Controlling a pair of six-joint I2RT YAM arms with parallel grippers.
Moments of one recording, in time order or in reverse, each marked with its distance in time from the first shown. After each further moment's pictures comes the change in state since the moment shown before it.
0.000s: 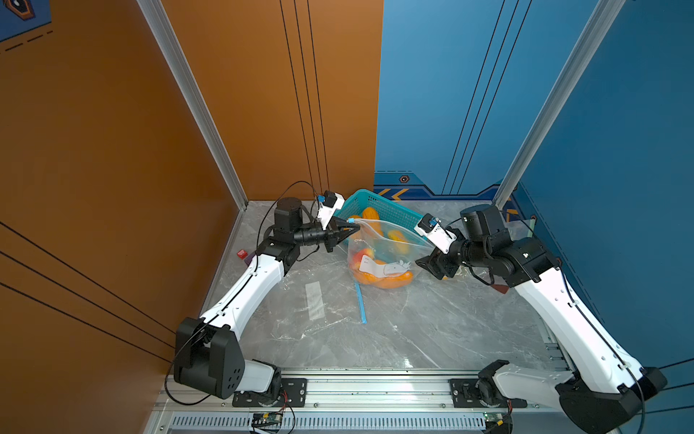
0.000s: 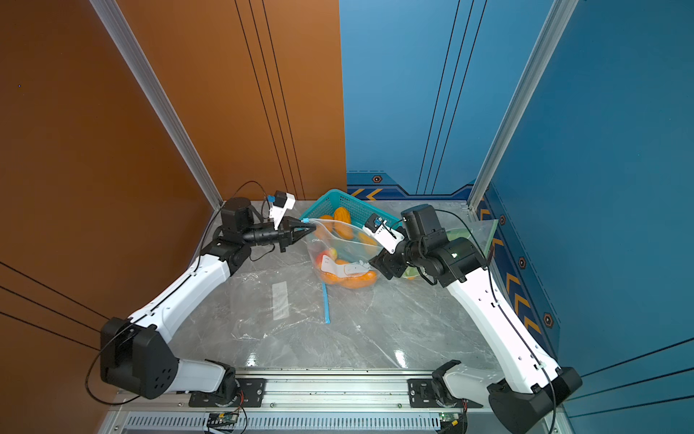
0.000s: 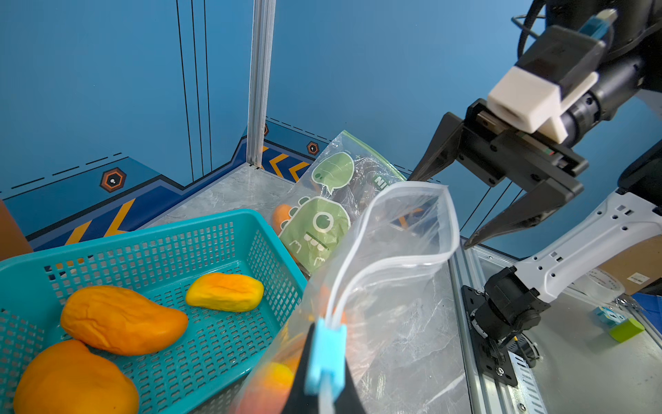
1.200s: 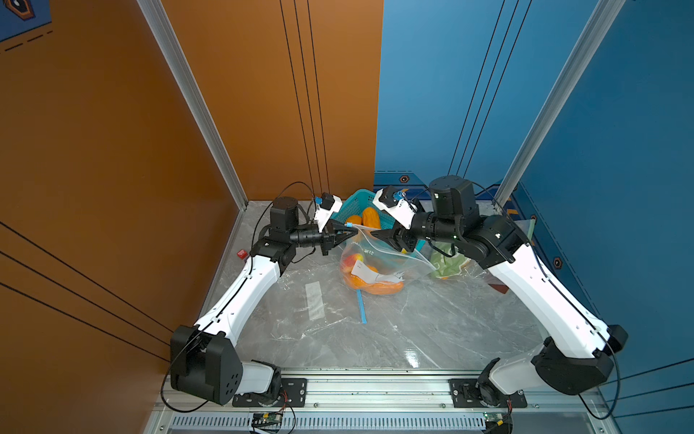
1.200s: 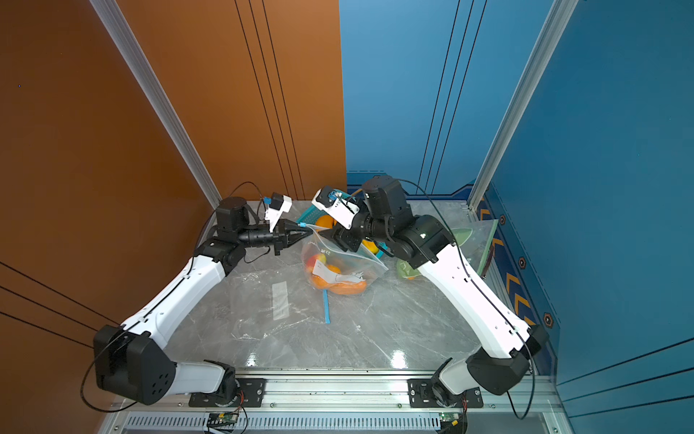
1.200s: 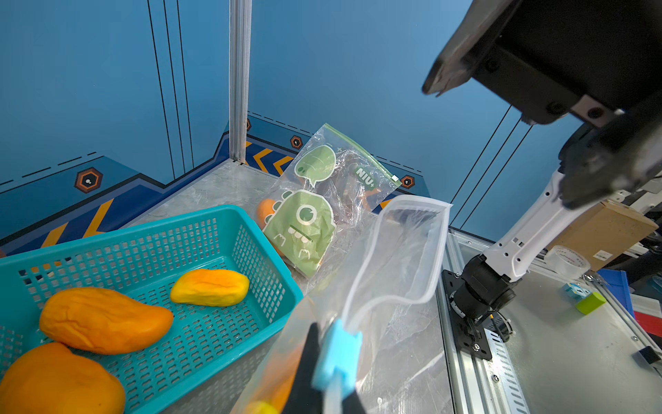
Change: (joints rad) left arm 0.016 -0.034 0.017 -0.118 0.074 0.071; right arm 0.269 0.285 0.406 0.202 -0.061 0.023
